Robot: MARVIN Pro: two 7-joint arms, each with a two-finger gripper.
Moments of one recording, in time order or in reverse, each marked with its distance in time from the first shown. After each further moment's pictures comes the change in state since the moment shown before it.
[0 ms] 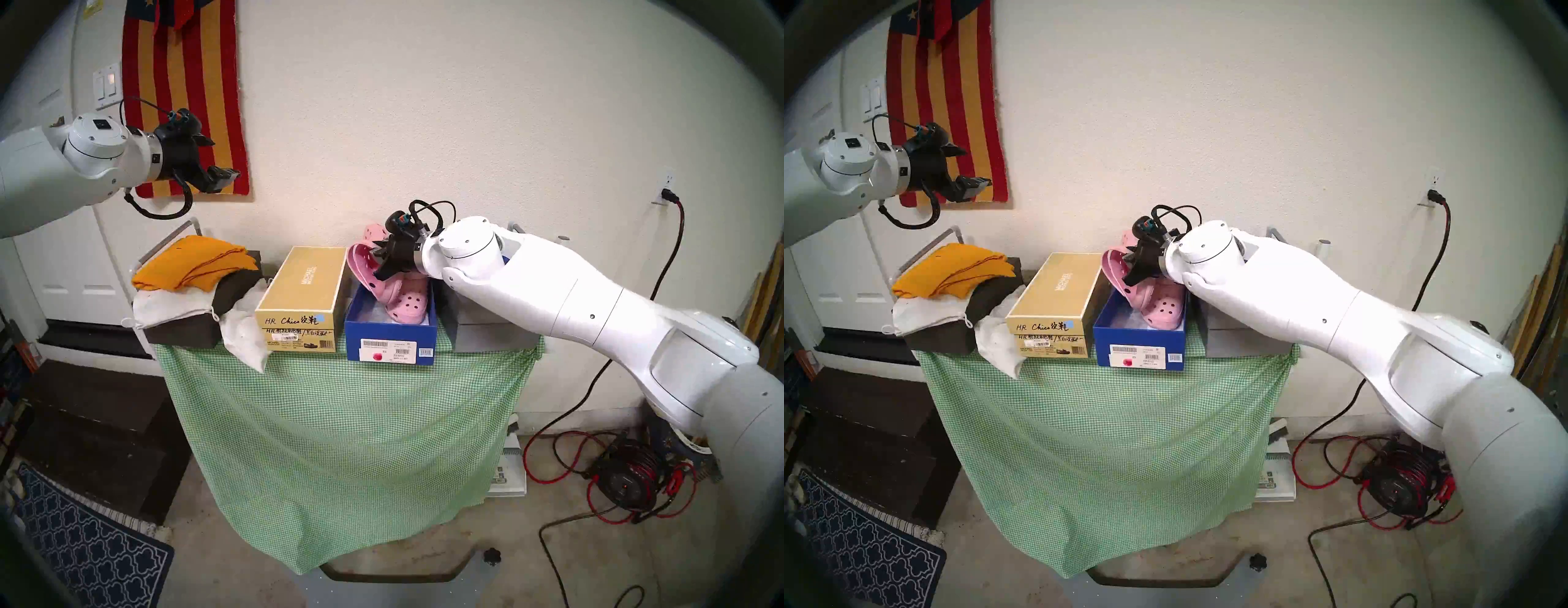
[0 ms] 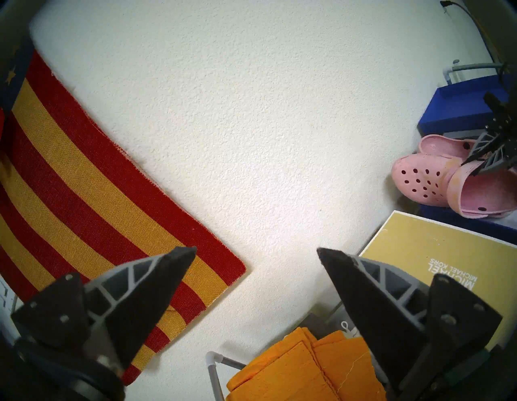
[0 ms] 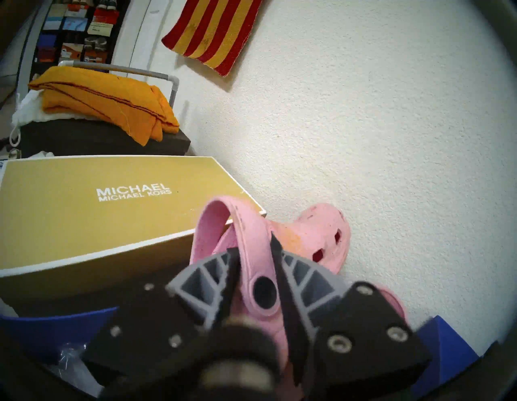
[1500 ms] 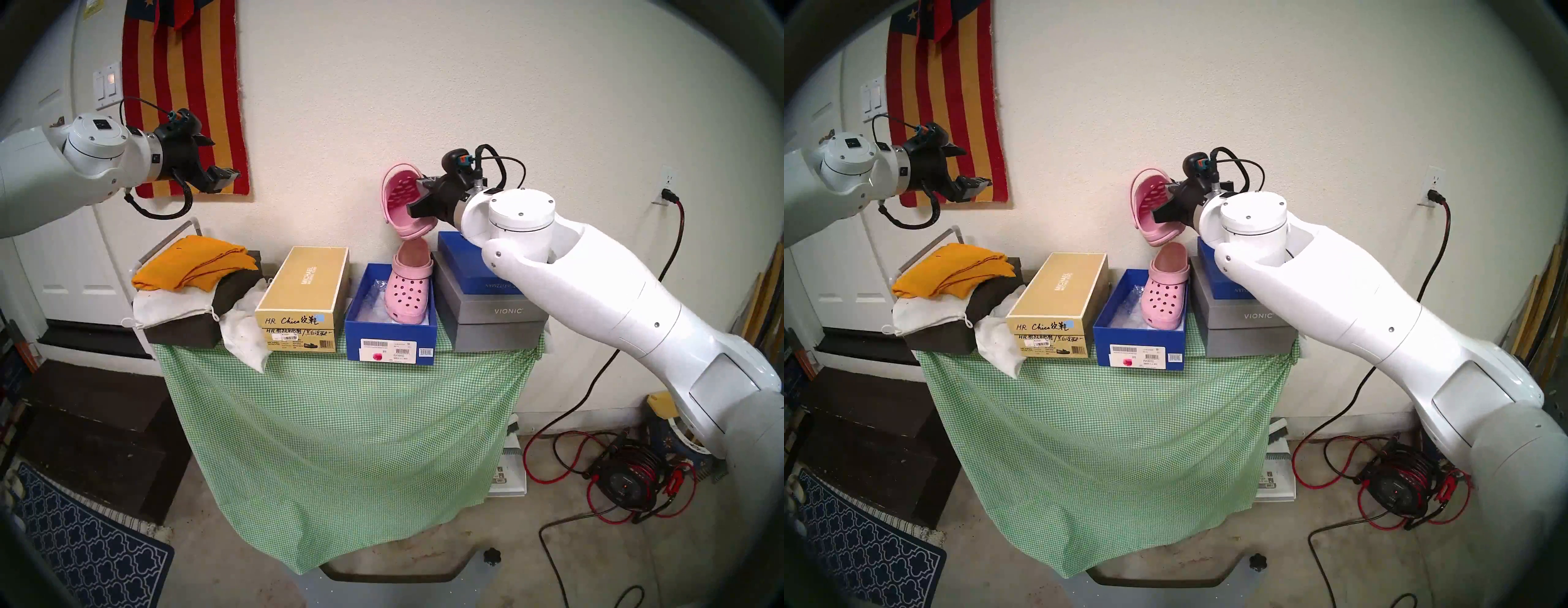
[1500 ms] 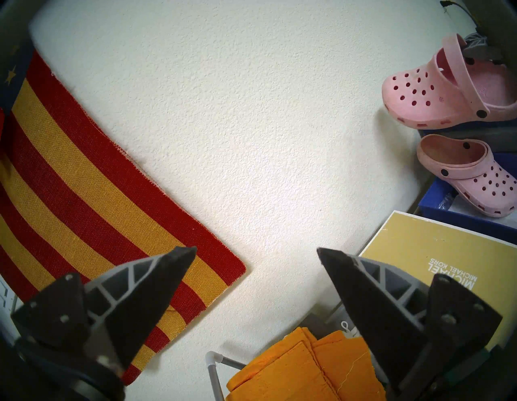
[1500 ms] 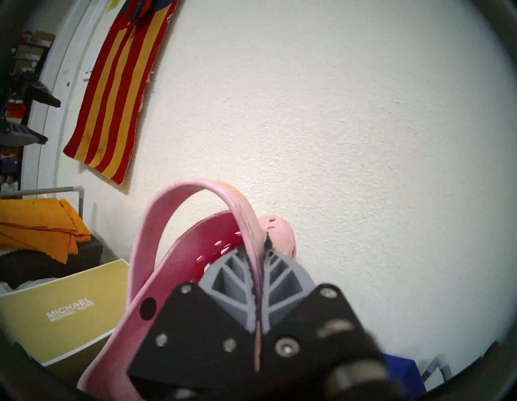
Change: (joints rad) left arm 0.000 0.000 0.000 0.000 0.000 0.000 0.000; right arm -0.142 0.207 0.276 -0.373 0.157 -0.012 -0.428
